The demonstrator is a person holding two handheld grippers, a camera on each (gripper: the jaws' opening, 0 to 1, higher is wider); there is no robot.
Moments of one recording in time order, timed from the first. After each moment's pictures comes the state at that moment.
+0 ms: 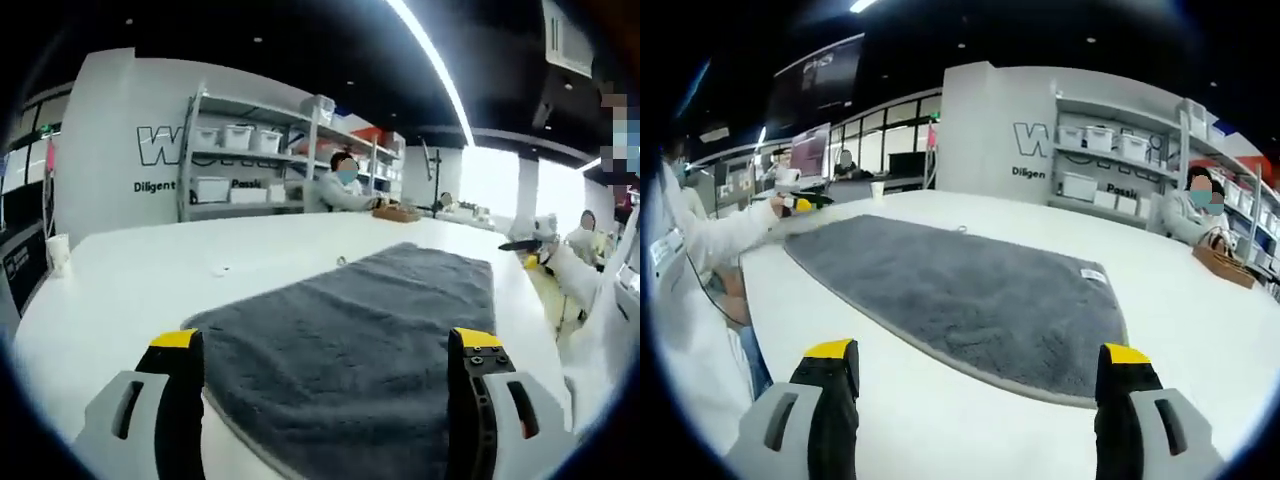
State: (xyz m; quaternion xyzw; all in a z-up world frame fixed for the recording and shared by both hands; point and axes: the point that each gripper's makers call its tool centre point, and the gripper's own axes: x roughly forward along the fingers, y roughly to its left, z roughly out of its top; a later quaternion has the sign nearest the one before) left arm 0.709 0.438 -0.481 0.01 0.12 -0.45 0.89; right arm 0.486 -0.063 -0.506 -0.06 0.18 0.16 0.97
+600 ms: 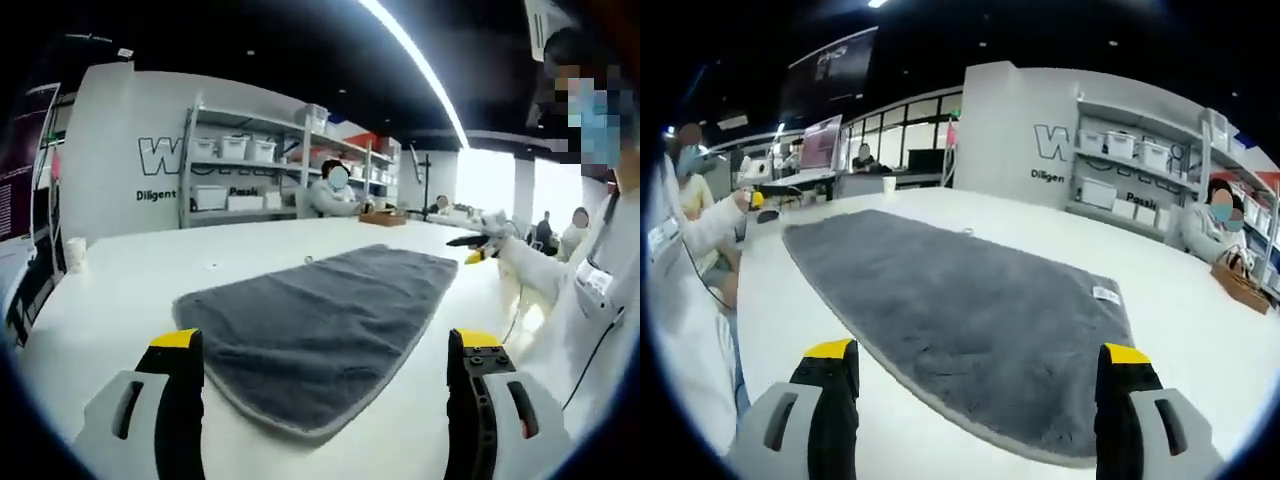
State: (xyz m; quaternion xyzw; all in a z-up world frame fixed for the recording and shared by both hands) left arm 0.593 0.458 -0.465 0.01 0.11 -0.44 0.89; right arm 0.544 -0.069 -0.510 -0.09 0.18 0.21 0.96
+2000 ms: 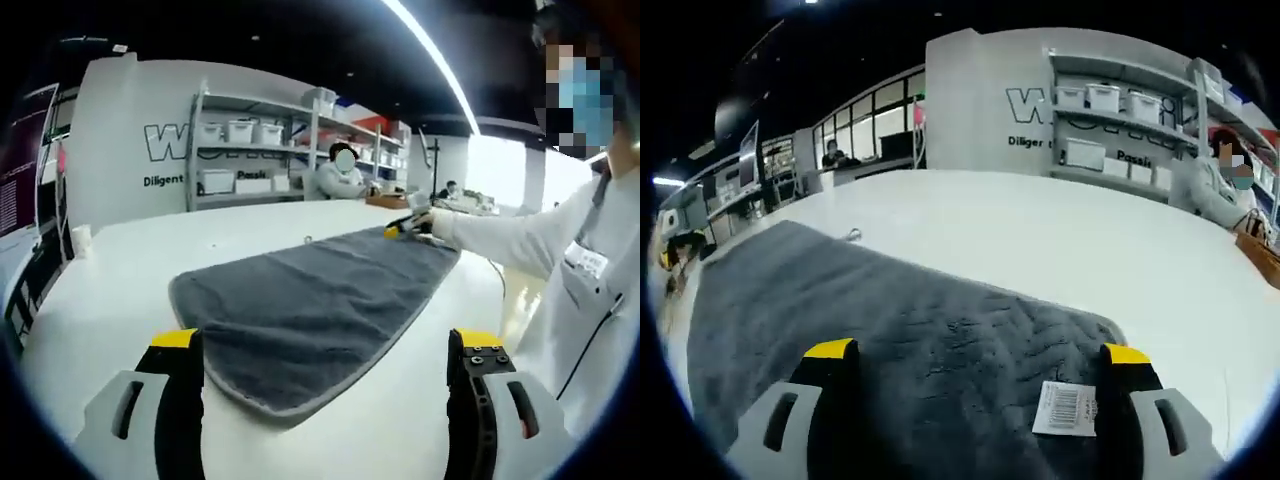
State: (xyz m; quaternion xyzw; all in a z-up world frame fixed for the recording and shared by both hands) left arm 0.583 0.444 -0.480 0.03 0.15 -0.42 0.89; right arm 0.774 -0.130 -0.567 -0.02 0.25 0.16 0.95
